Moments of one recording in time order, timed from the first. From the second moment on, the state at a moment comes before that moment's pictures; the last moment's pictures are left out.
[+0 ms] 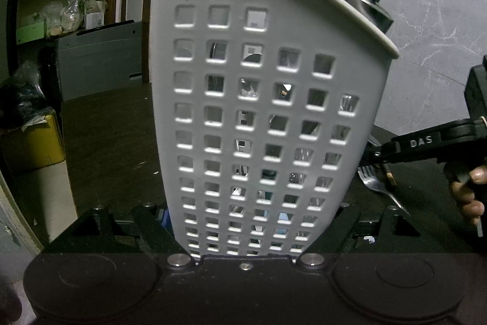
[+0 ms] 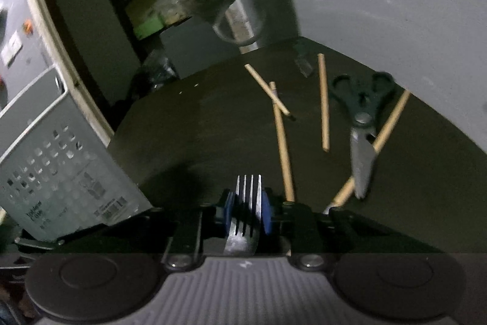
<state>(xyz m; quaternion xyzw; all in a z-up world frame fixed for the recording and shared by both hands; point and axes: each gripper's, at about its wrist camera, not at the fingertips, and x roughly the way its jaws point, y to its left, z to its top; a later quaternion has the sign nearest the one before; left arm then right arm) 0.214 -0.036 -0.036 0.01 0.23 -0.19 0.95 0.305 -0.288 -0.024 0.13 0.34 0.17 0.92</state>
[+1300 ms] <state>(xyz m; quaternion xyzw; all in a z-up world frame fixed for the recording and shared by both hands) 0.214 -0.037 -0.036 0.01 0.23 -0.19 0.95 0.317 -0.316 -0.030 0.13 0.33 0.22 0.91</state>
